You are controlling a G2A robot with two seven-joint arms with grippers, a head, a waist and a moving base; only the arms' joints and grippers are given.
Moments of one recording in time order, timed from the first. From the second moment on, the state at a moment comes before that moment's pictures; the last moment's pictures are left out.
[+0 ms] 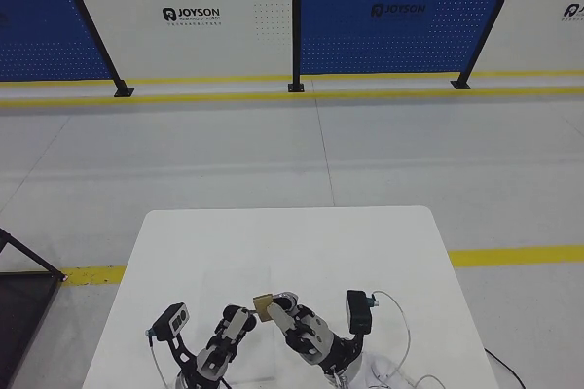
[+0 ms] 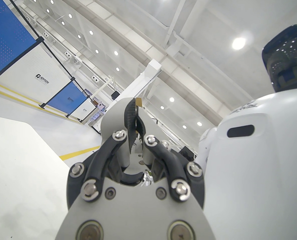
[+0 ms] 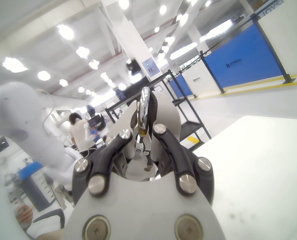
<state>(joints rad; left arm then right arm) 1.92 -0.95 -1.02 -1.80 0.55 -1.01 0.68 -1.71 -1.25 0.87 -1.79 -0.79 -0.73 -0.34</state>
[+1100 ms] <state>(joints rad) 1.90 -0.92 -0.99 -1.79 0.58 -1.01 0.73 -1.72 -1.24 0.88 -1.80 -0.76 -0.73 -0.31</state>
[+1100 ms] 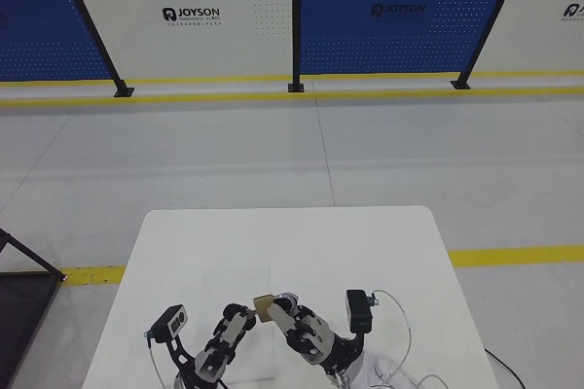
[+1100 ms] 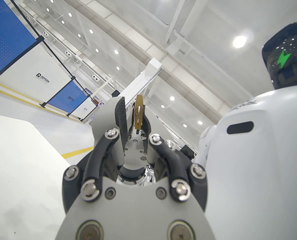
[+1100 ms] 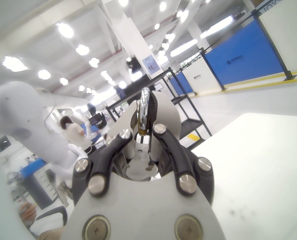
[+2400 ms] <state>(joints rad) 1.91 -0.97 -1.06 -1.72 1.18 -0.75 1.07 -1.71 -1.23 0.87 -1.82 -0.73 -0.68 -0.20</state>
